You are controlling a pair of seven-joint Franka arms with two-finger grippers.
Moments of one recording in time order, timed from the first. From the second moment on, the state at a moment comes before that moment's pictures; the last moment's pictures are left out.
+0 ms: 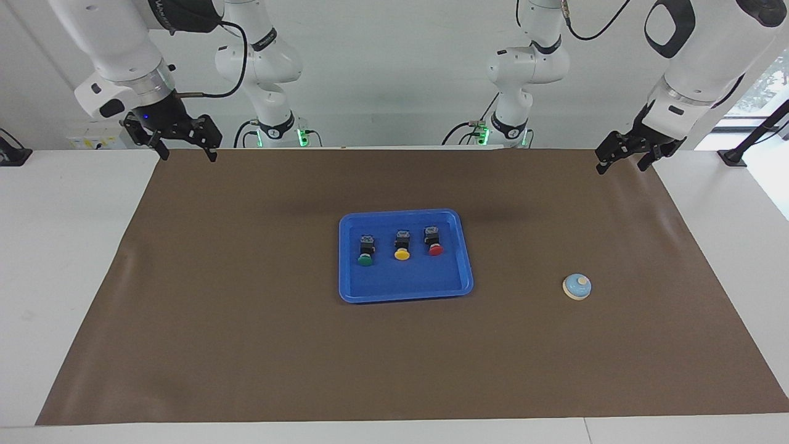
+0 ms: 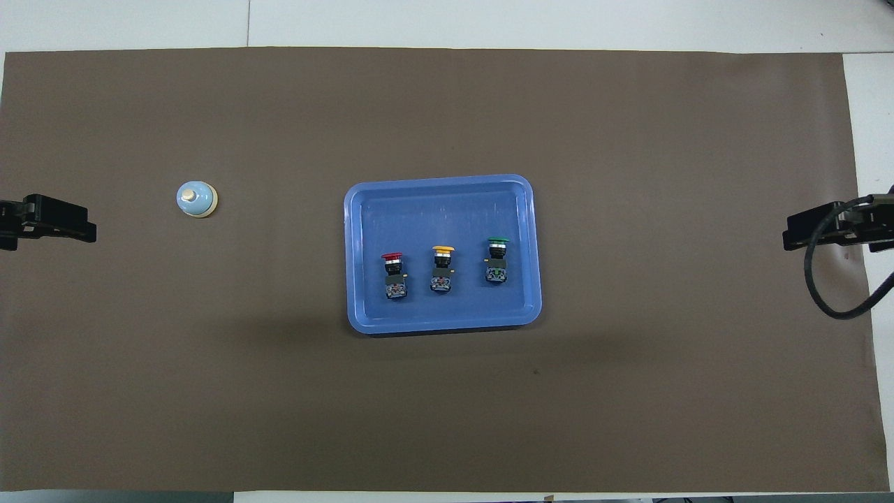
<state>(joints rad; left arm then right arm) -0.01 -0.05 0.00 -1.68 -0.02 1.58 -0.02 -0.04 -0.07 0.02 -1.64 -0.02 1.50 0.04</state>
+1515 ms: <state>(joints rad) -0.02 0.25 -0.01 -1.78 -0.02 2.07 -0.03 -0.04 -0.07 0.03 -1.64 -0.02 1.50 0.04</state>
